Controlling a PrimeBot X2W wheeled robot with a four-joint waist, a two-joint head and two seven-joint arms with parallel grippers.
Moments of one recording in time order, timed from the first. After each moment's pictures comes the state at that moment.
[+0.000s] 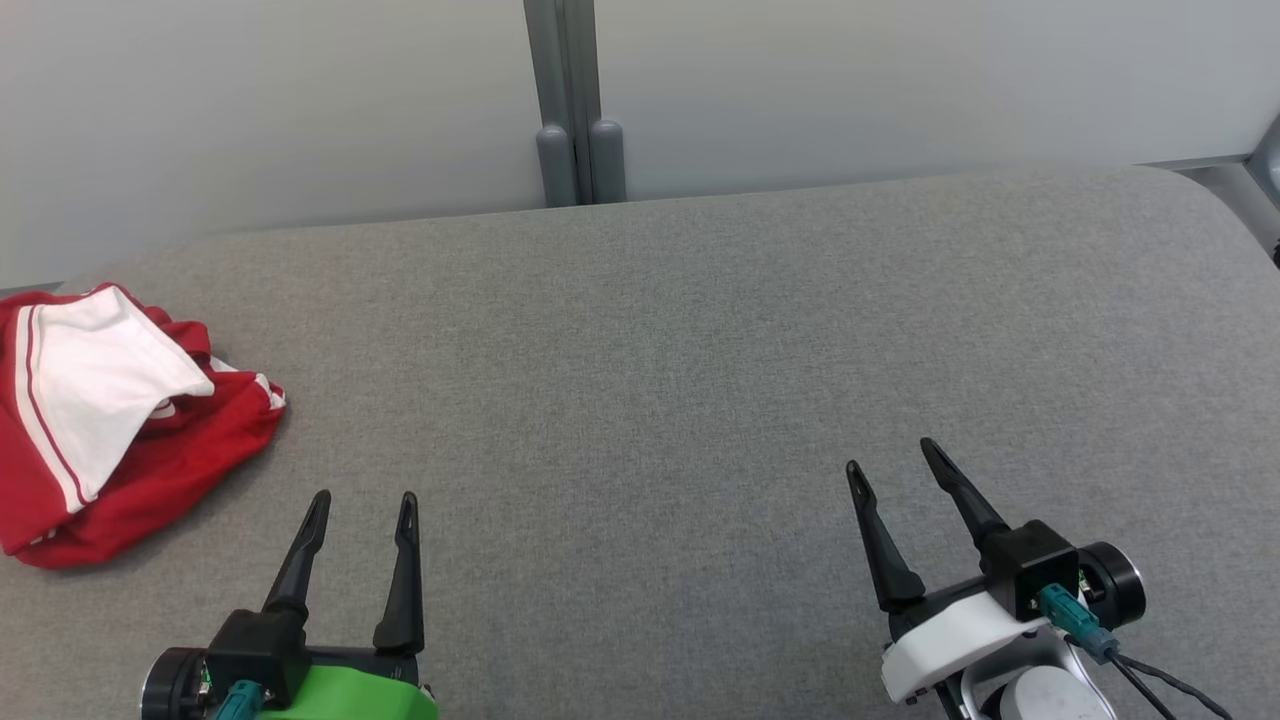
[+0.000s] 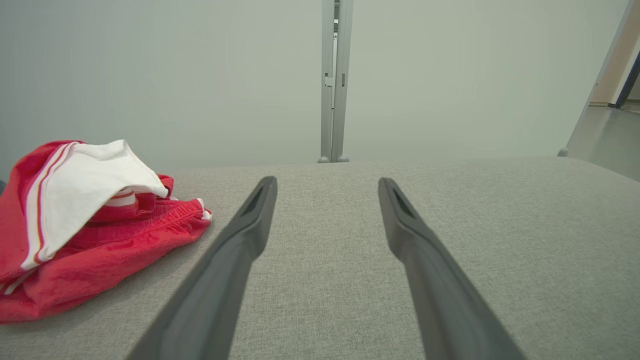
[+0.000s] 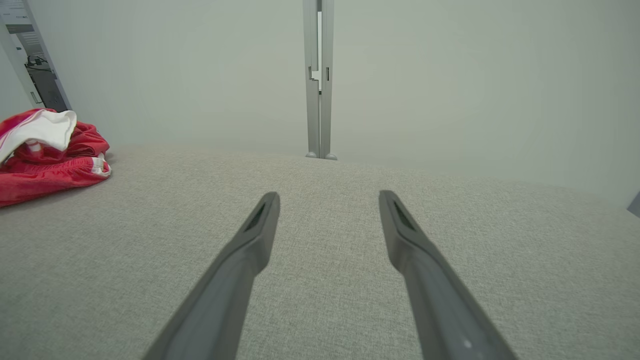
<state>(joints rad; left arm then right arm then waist) 0.05 0.05 -0.06 0.11 -0.13 -0.12 -0.26 -0.05 -0.05 0.17 0.20 0.03 0.13 -0.26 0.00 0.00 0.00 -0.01</state>
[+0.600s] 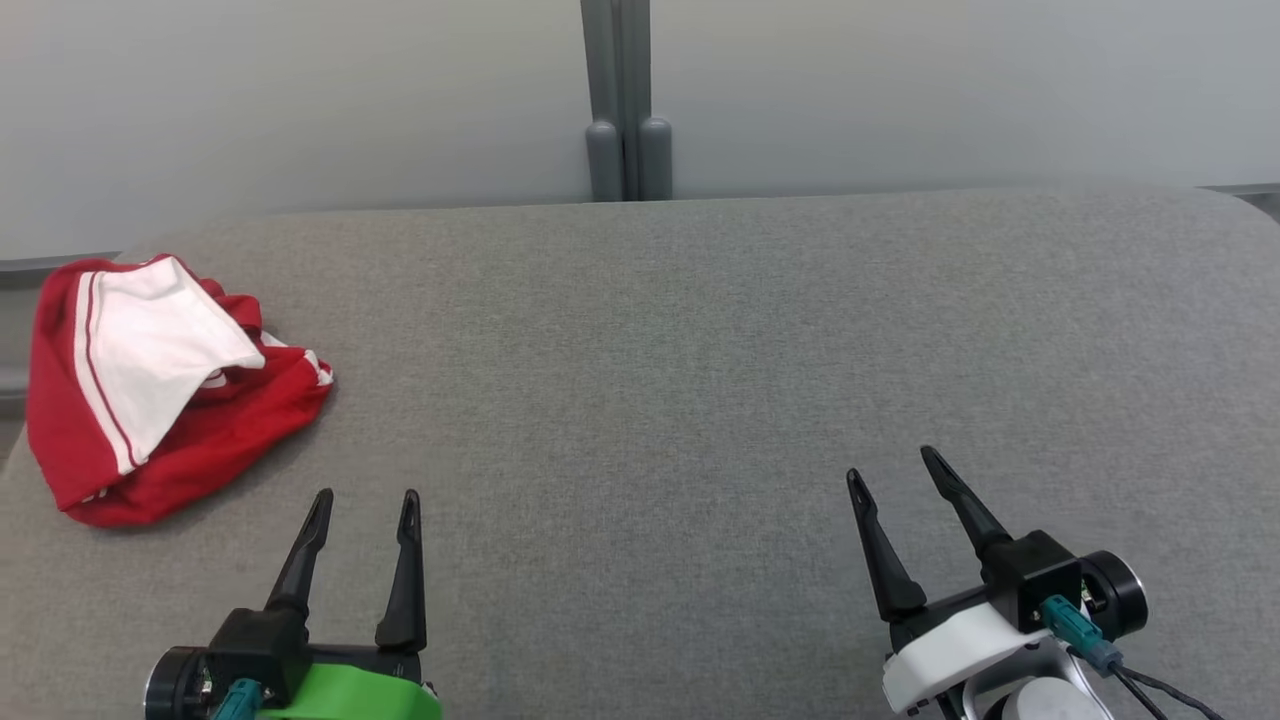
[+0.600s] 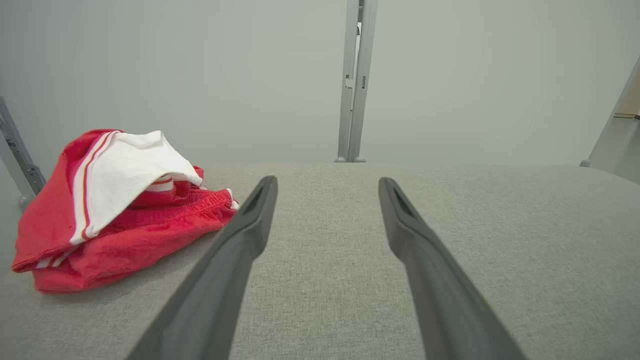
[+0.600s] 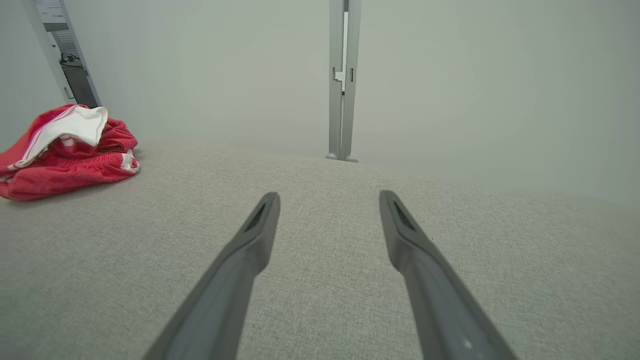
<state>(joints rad) 0.05 0.05 -0.07 0.11 -0.14 -0.11 -0.26 -0.04 -0.05 0.18 0.18 0.03 0.13 -0.26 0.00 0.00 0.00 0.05</state>
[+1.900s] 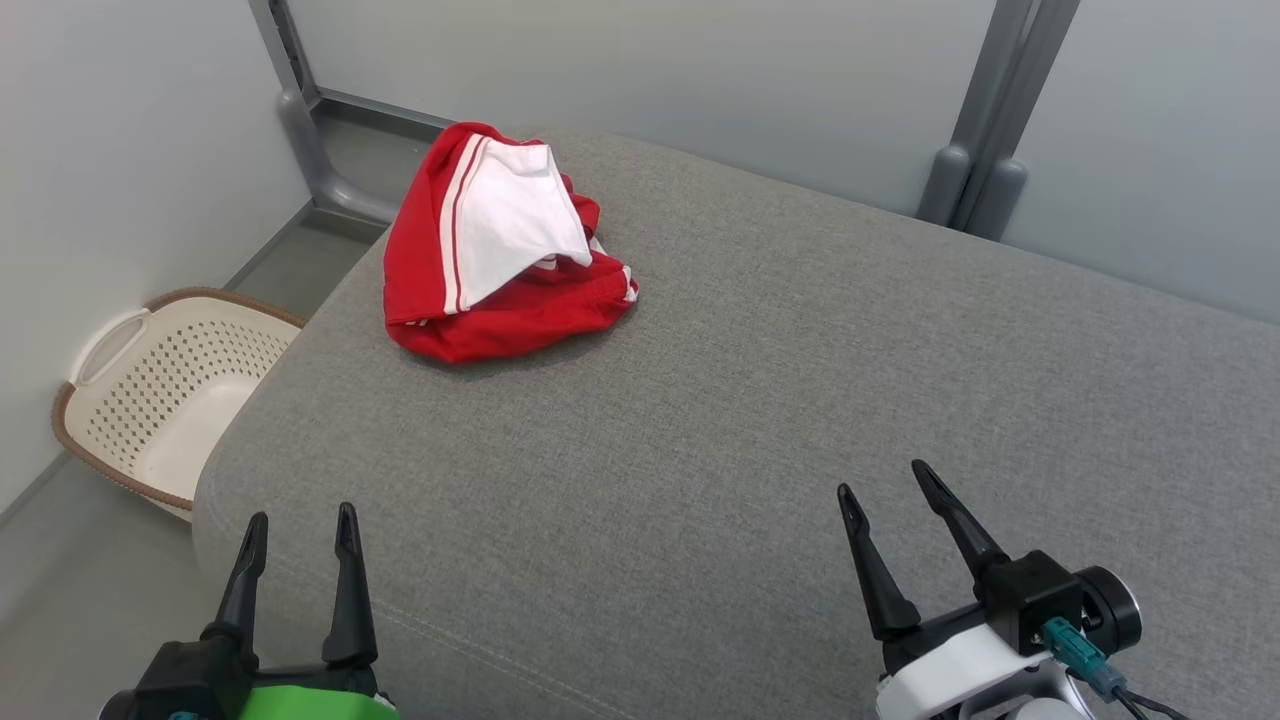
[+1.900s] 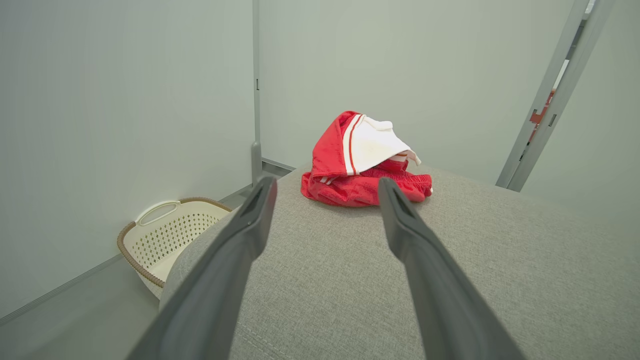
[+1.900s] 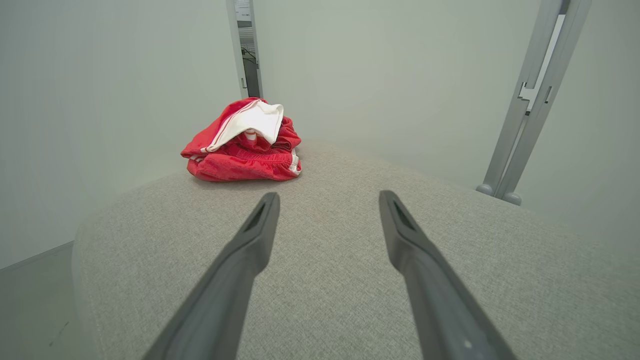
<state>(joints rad) 0.10 0.05 0.00 0.06 -0.21 -0.08 -0.26 0.01 -0.05 0.20 0.12 0.05 0.13 -0.26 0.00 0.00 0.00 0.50</state>
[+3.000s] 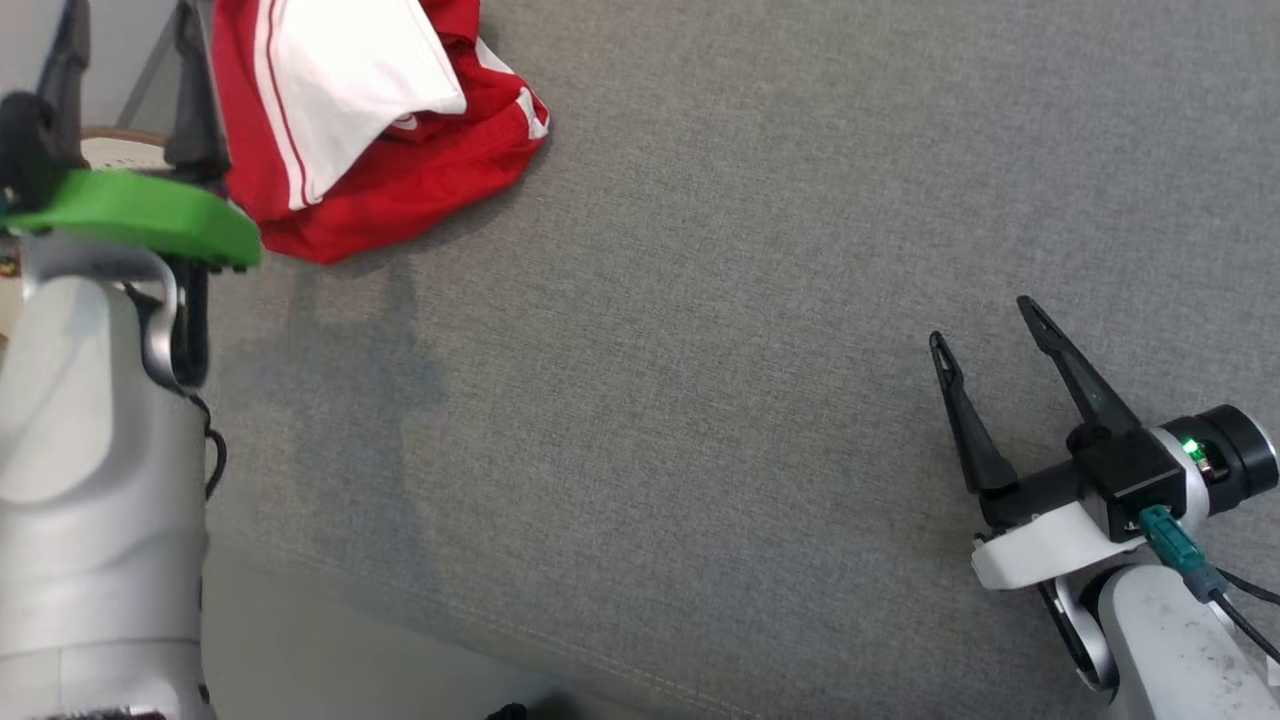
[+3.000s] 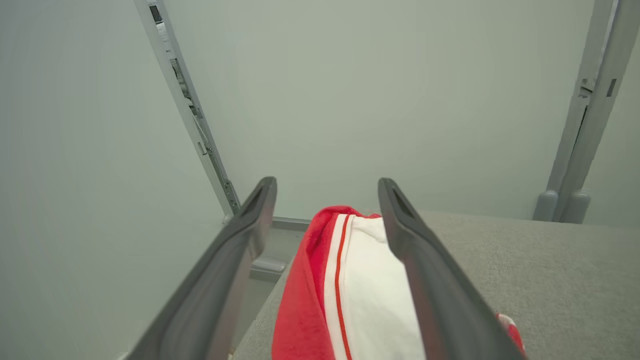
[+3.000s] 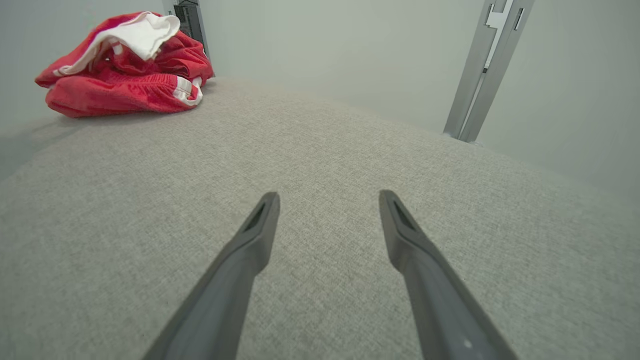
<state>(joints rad) -0.79 0.17 0.02 0.57 -0.21 -0.13 -0.25 -0.16 -0.21 0.13 0.04 -0.05 0.13 -0.26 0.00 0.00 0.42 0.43</state>
